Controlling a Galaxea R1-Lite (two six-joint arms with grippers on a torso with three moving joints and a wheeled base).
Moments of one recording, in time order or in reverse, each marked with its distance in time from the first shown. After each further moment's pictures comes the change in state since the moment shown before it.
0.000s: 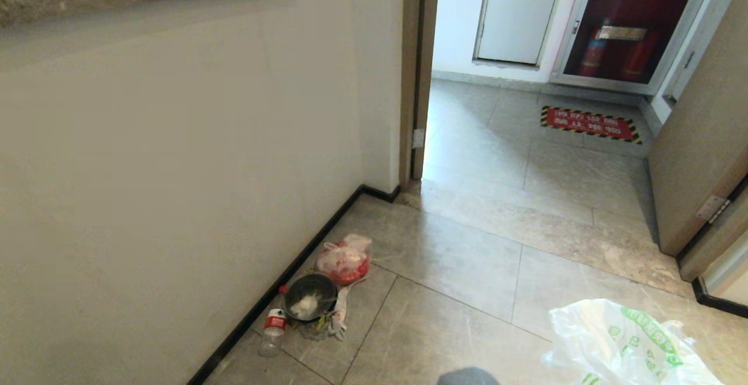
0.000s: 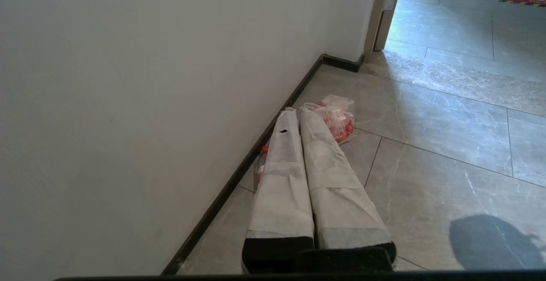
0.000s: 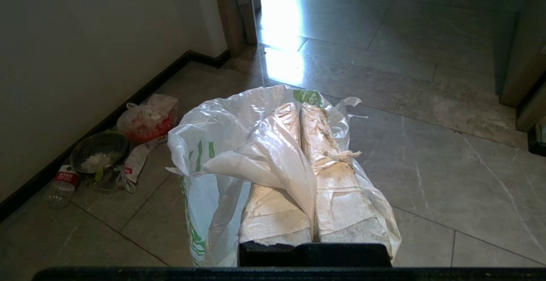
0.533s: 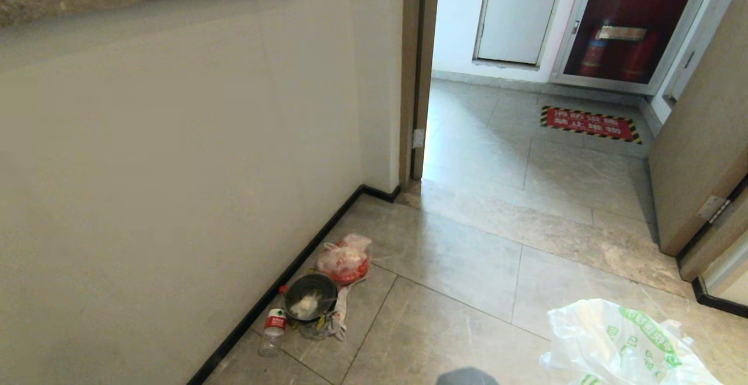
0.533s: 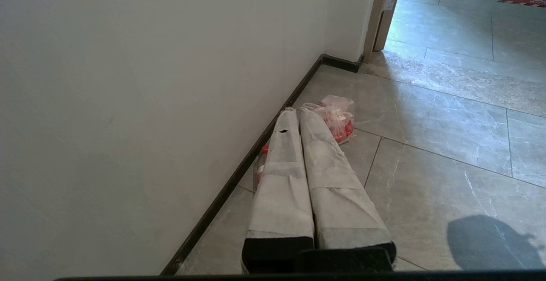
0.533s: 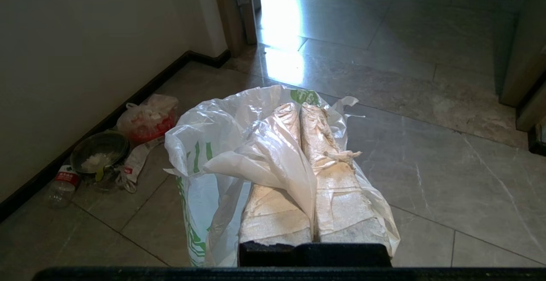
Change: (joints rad) left arm 0.000 0.000 0.000 0.000 0.000 -0.002; right arm -0.001 0.000 0.000 0.000 0.000 0.000
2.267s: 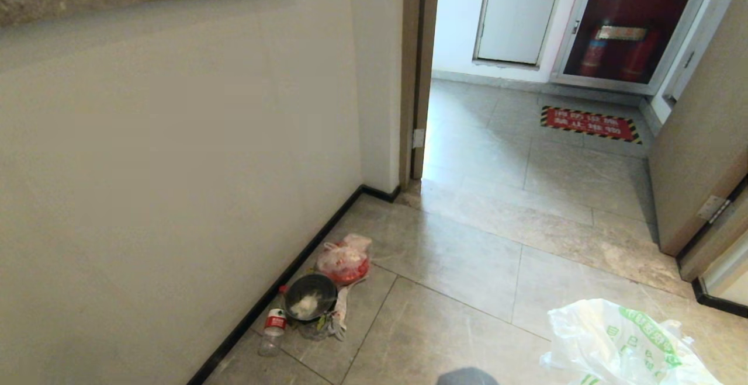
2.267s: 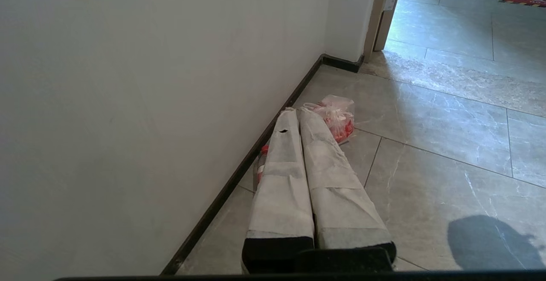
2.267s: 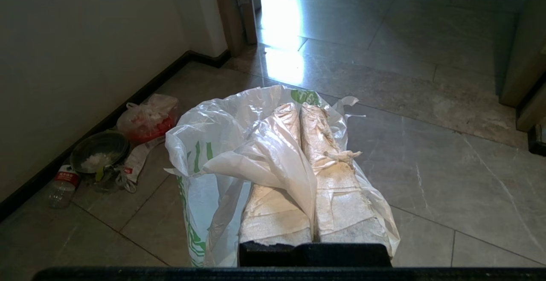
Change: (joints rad) left arm 0.000 0.000 0.000 0.000 0.000 0.001; right arm 0.001 0.000 0.000 0.000 -0.001 -0.001
